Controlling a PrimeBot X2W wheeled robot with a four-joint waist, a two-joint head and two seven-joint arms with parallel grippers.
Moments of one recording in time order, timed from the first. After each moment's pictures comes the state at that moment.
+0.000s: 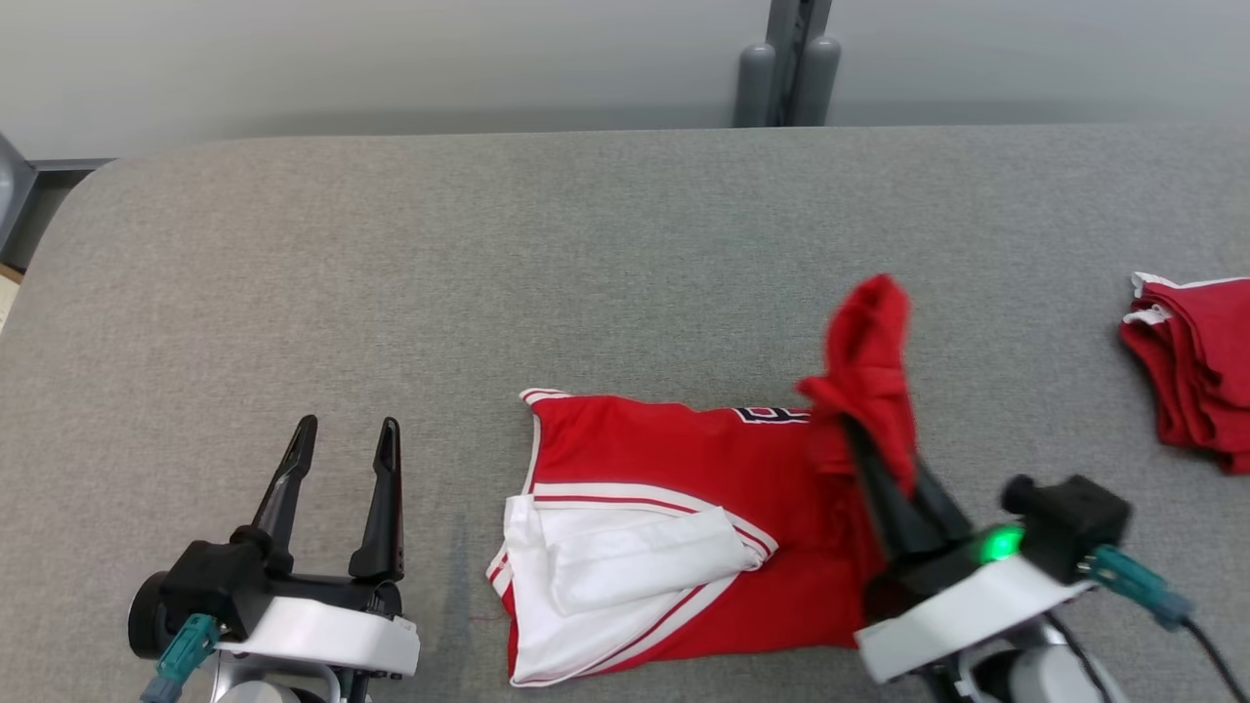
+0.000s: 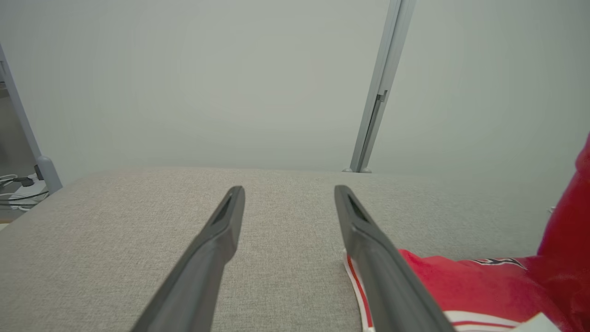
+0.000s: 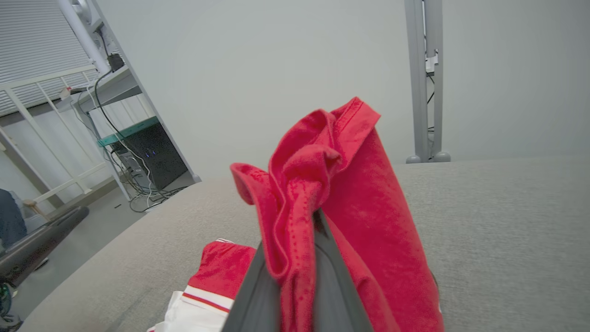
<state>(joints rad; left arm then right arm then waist) -0.05 0.11 -0.12 0.11 -0.29 0.01 -0.26 -0.10 -0.07 0.25 0.00 0.36 0.13 -0.11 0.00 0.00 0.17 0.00</state>
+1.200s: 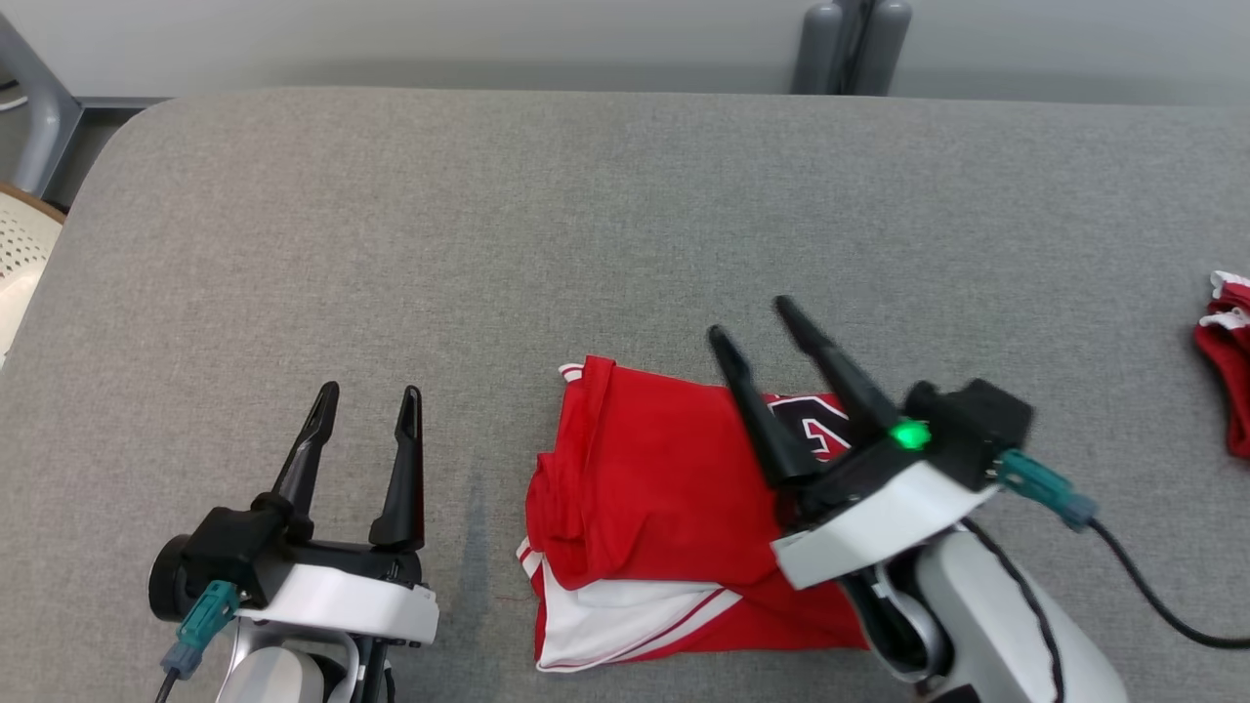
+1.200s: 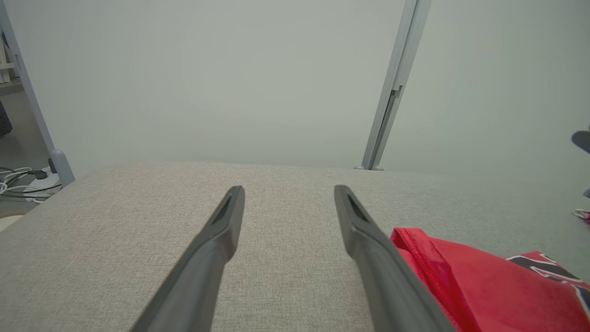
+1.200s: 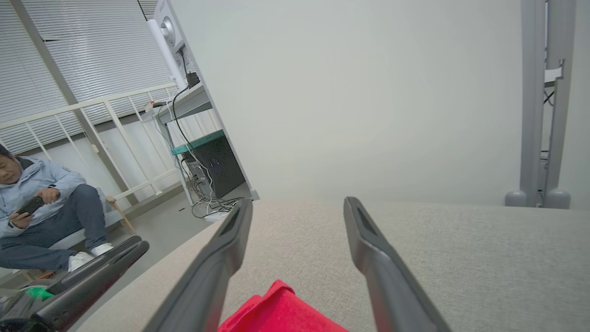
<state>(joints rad) -0.11 0.07 -0.12 0.14 -0.26 -0.02 -0.26 -0.42 -0.05 0.53 0.25 0.49 0.13 -0.26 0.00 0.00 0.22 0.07</state>
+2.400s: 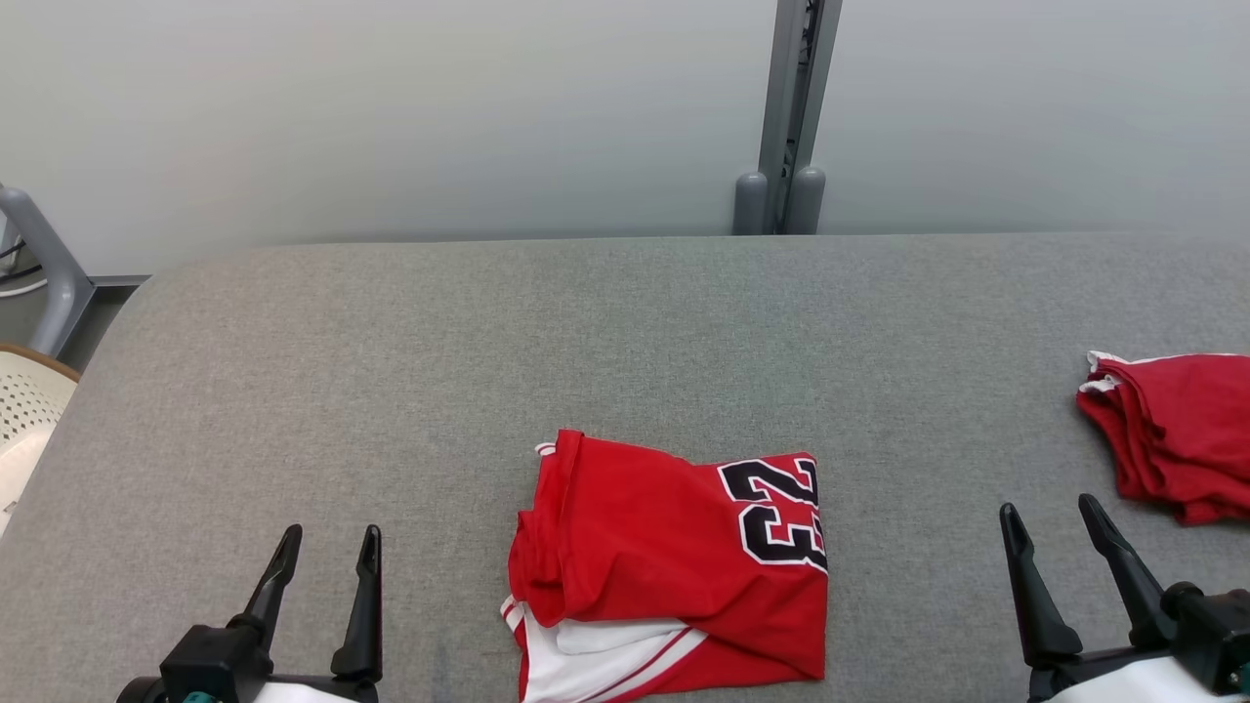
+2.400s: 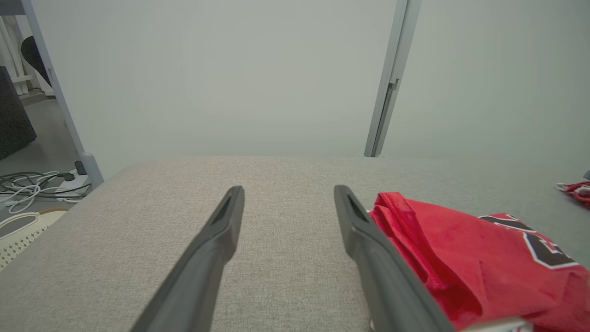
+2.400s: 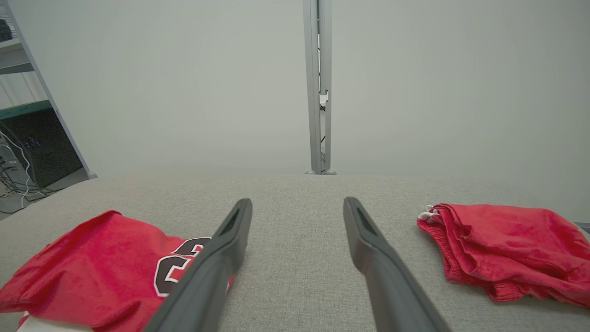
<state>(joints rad) 0.09 0.12 -0.08 0.12 -0.25 0.00 -0.22 0.12 -0.10 0.01 -0.02 0.21 0.13 -0.13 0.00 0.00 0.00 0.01</state>
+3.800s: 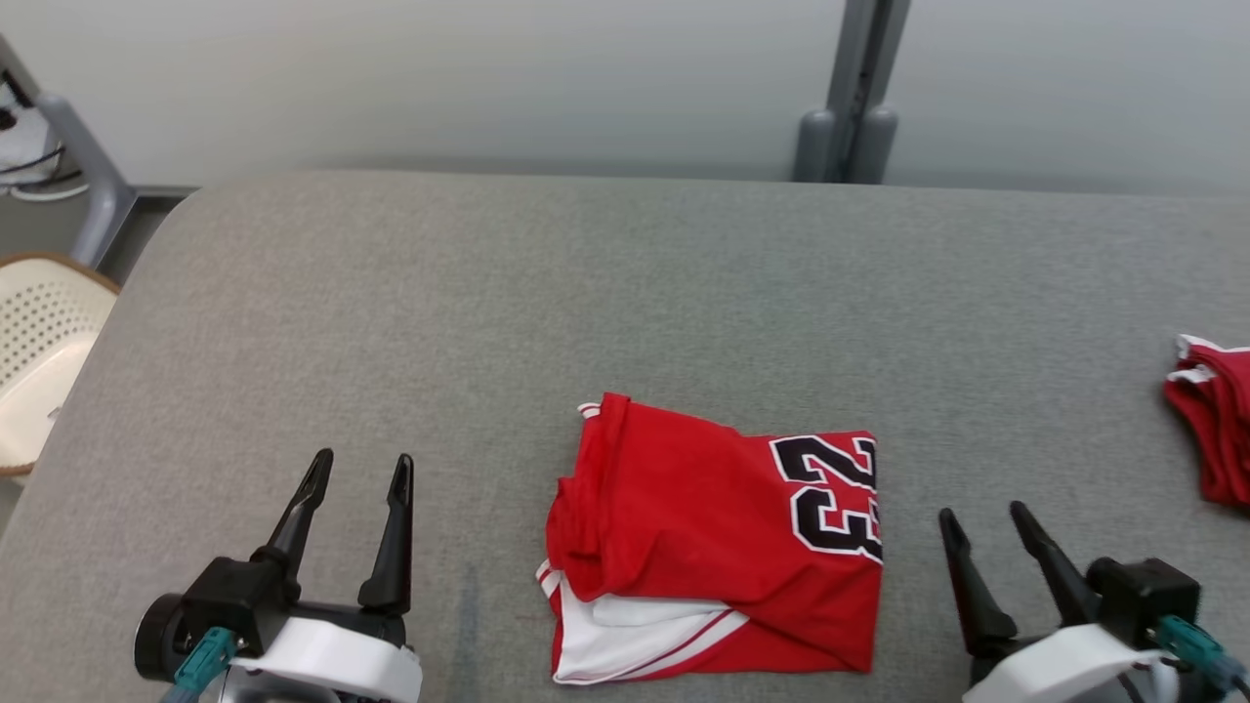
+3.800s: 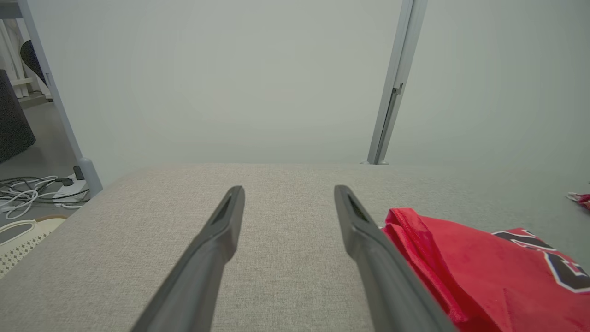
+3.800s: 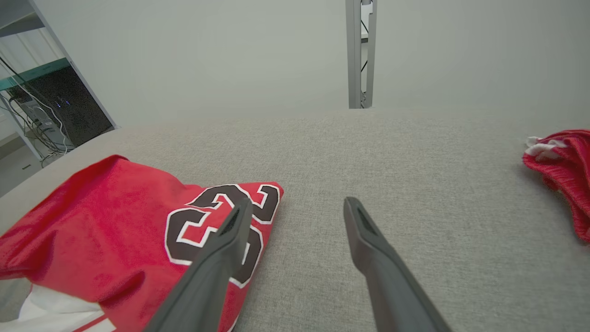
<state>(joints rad) 0.00 0.13 -0.14 0.10 -0.26 0.00 -0.22 0.03 -0.08 0.07 0.16 0.25 0.13 -0.11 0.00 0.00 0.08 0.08</state>
